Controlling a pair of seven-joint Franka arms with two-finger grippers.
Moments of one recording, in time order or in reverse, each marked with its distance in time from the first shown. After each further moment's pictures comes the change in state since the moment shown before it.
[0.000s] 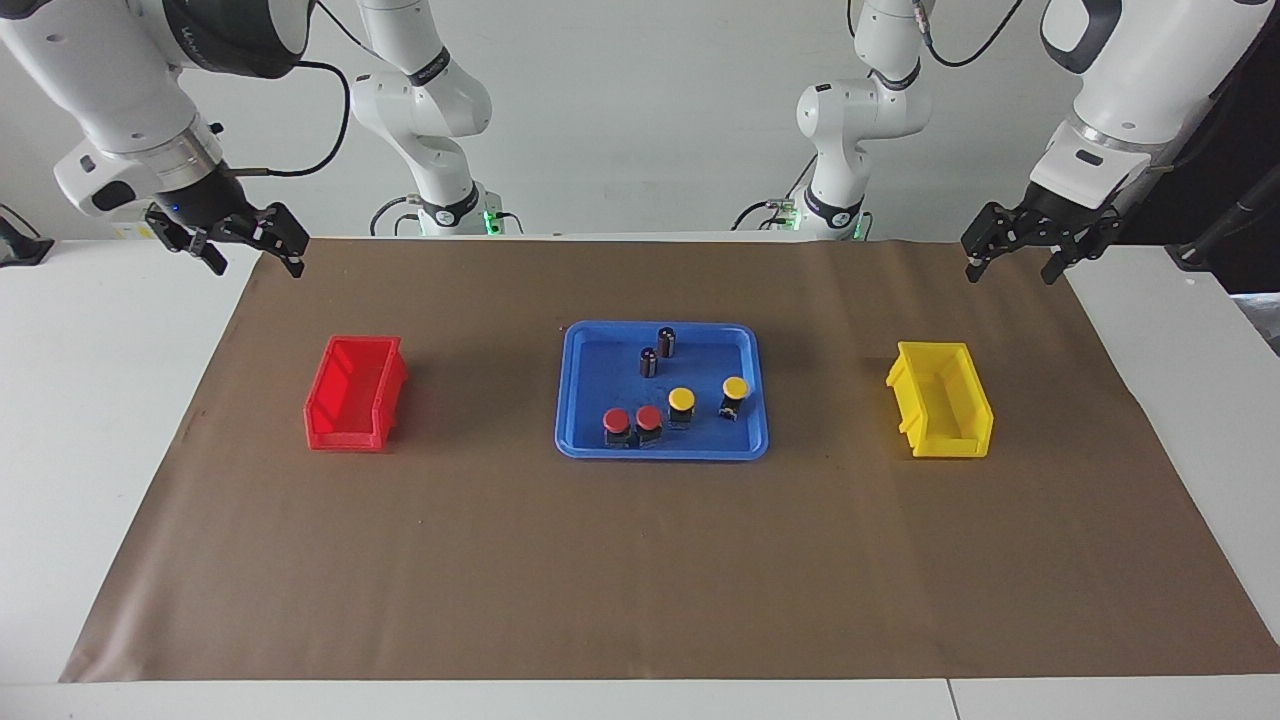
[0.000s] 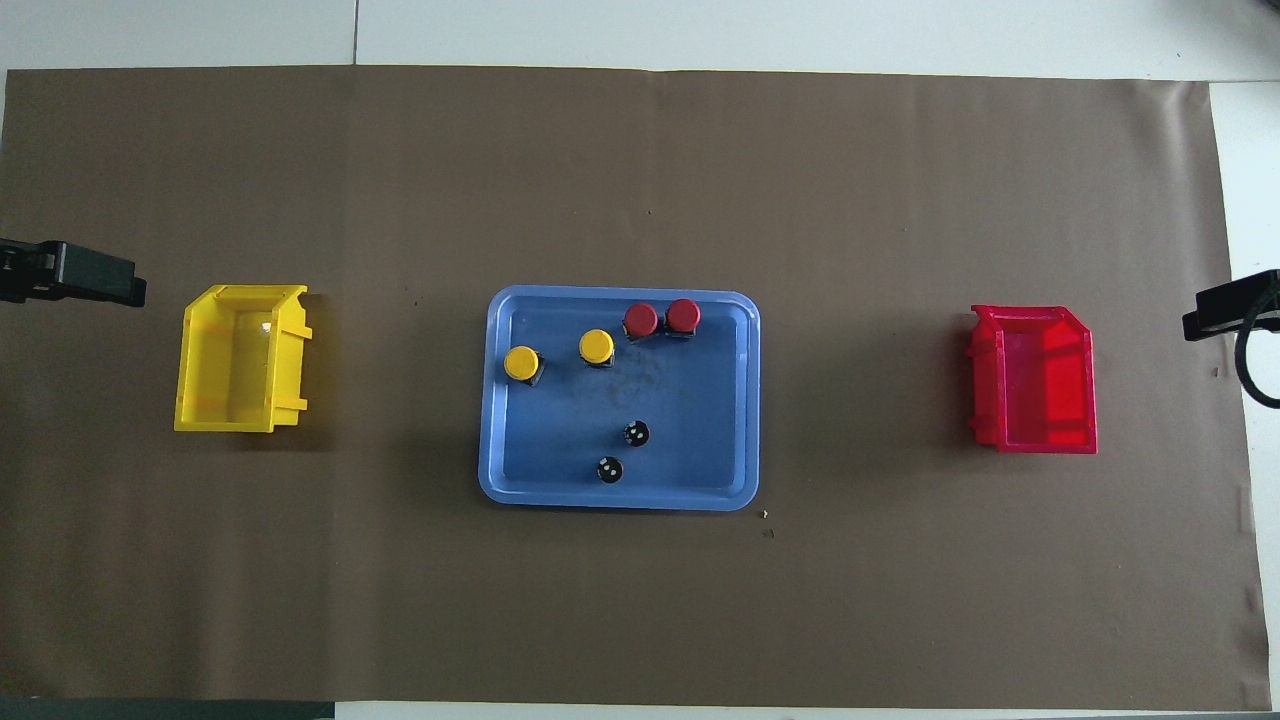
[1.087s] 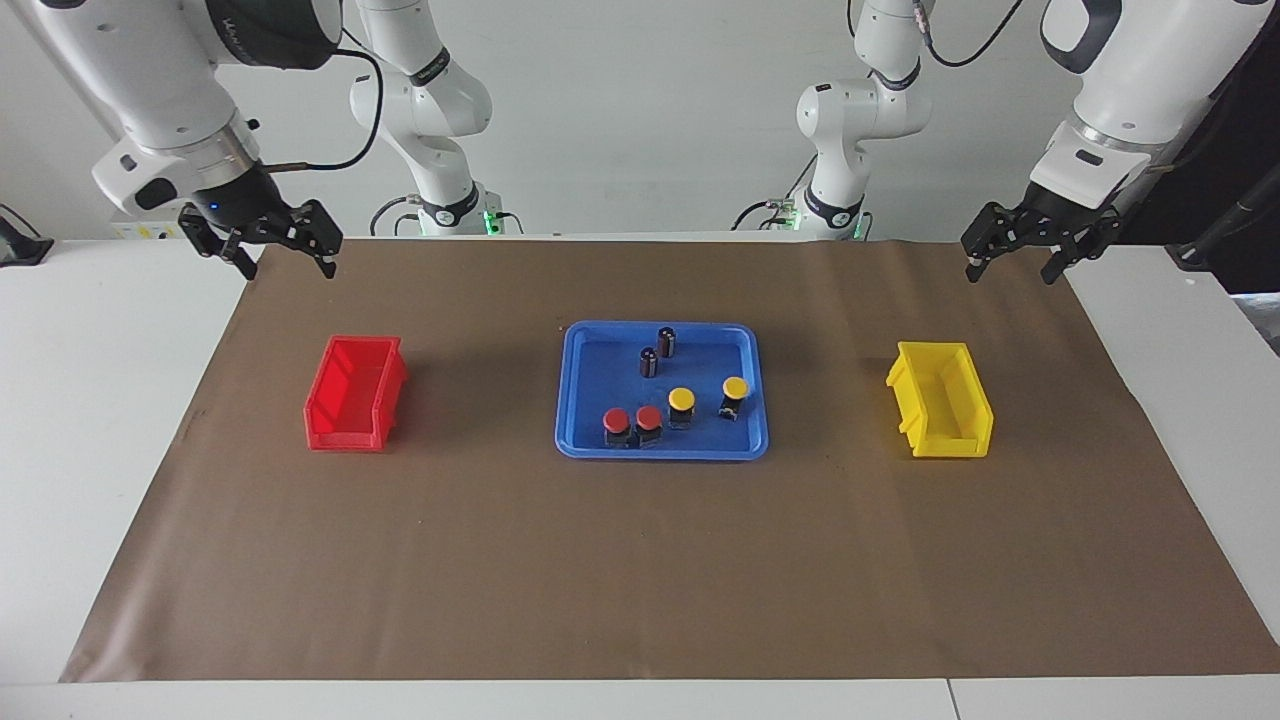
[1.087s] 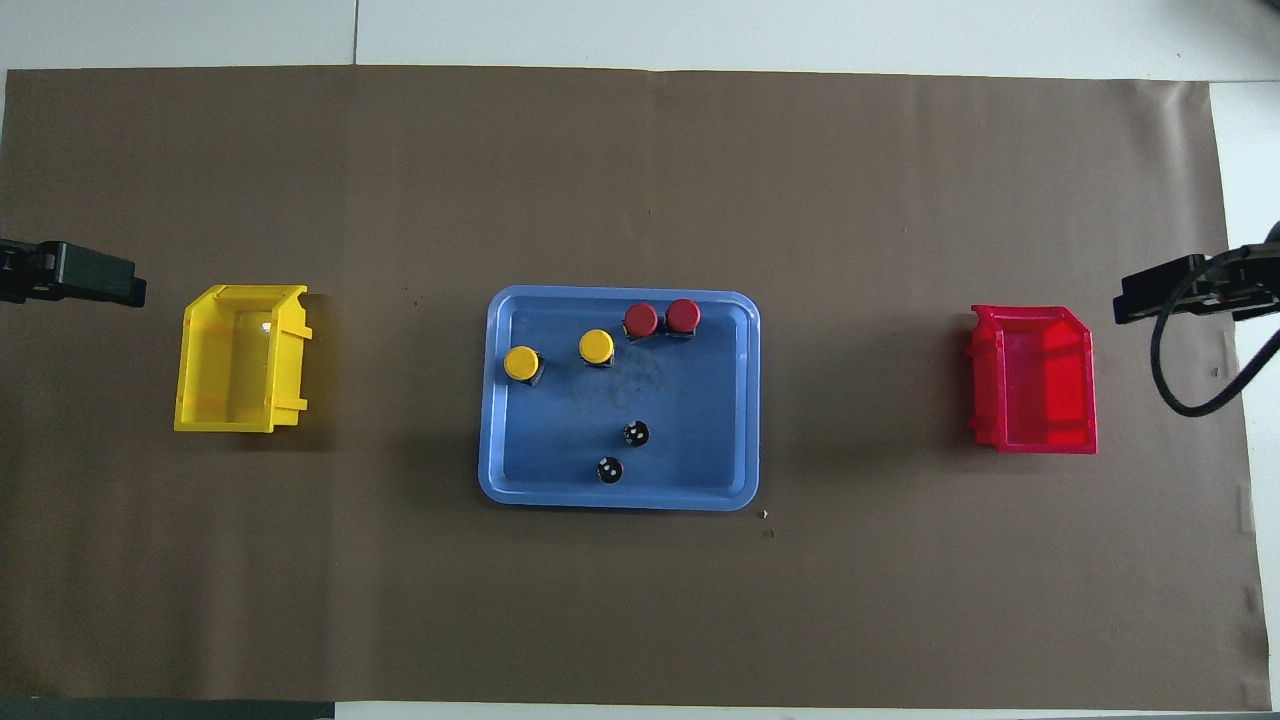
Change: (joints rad) left arm 0.000 0.000 0.000 0.000 0.000 0.000 0.000; right arm 0.110 0.042 0.078 0.046 0.024 0.034 0.143
